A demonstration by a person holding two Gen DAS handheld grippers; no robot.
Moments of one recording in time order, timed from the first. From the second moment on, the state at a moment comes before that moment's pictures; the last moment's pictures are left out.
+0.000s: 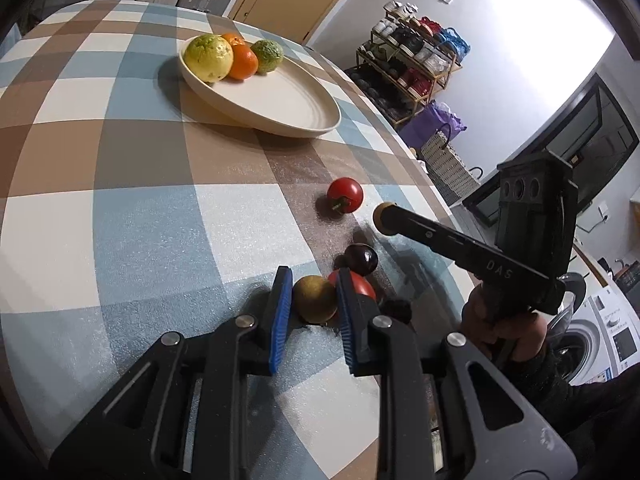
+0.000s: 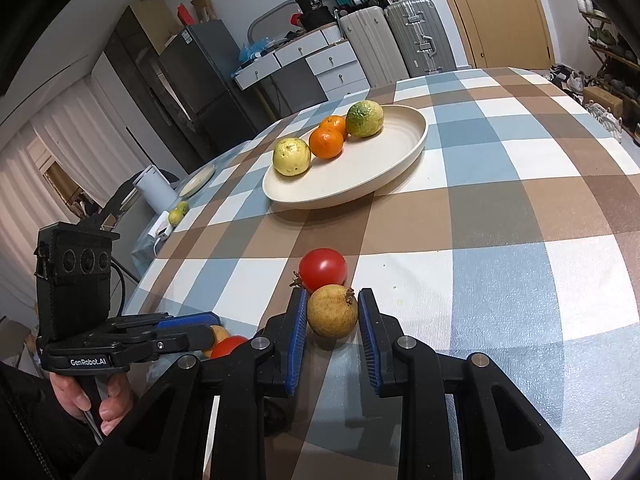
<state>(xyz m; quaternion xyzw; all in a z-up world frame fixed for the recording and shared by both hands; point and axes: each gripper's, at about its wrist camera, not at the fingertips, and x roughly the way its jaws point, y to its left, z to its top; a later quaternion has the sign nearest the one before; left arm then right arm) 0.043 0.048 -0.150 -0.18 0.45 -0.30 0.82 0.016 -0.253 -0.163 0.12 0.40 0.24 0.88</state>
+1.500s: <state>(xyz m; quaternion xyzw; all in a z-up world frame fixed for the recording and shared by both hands) 0.261 -0.010 -0.067 -0.16 0.37 -0.31 0.86 0.195 -0.267 -0.106 0.12 0.37 0.27 0.88</state>
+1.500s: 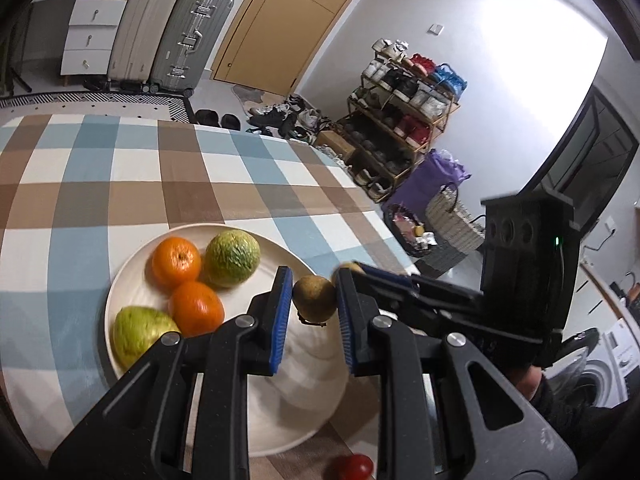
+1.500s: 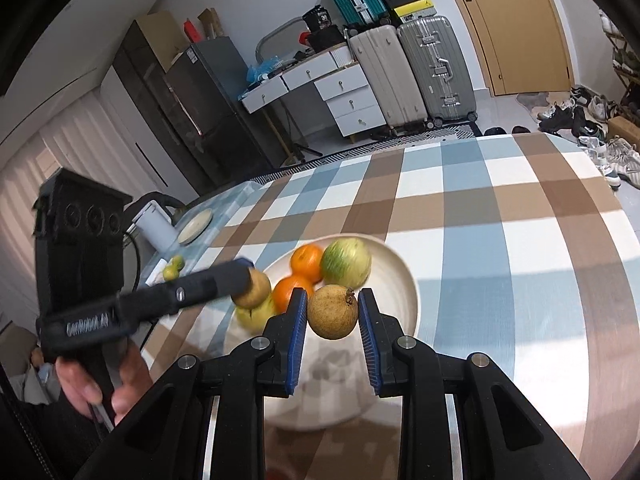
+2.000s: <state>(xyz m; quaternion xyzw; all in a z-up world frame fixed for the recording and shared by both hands) 0.281 -0.046 -0.101 -0.08 0.37 -0.26 0.89 0.261 -0.267 -0.139 0.15 0.42 0.27 0.85</state>
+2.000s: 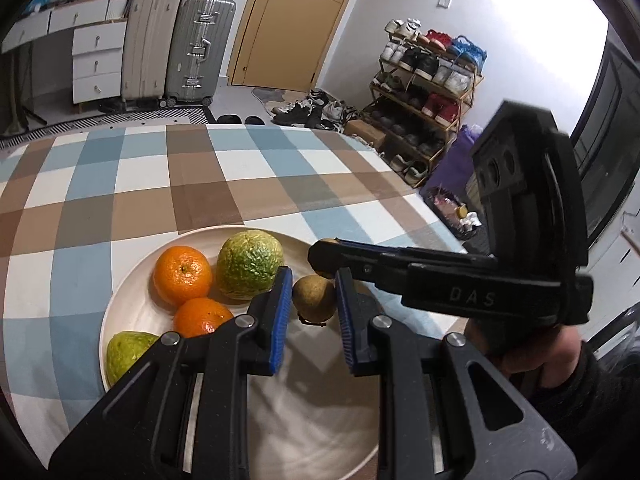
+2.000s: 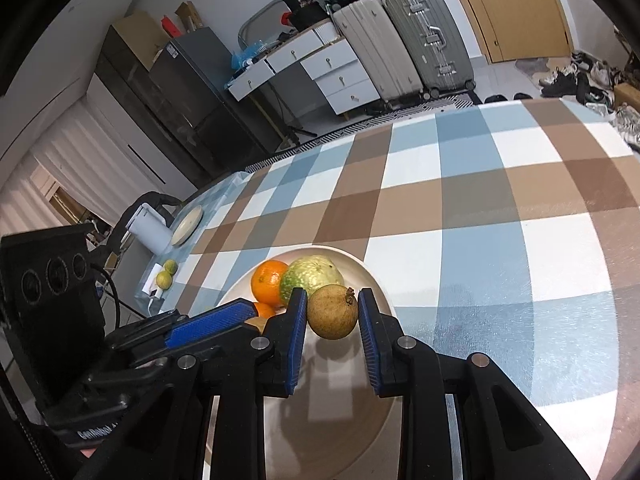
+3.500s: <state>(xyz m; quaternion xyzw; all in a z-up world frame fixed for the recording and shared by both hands) 0.115 0.002 0.009 -0.05 0.26 -0.13 0.95 0.085 -0.297 -0.050 0.15 0.27 0.23 0.92</state>
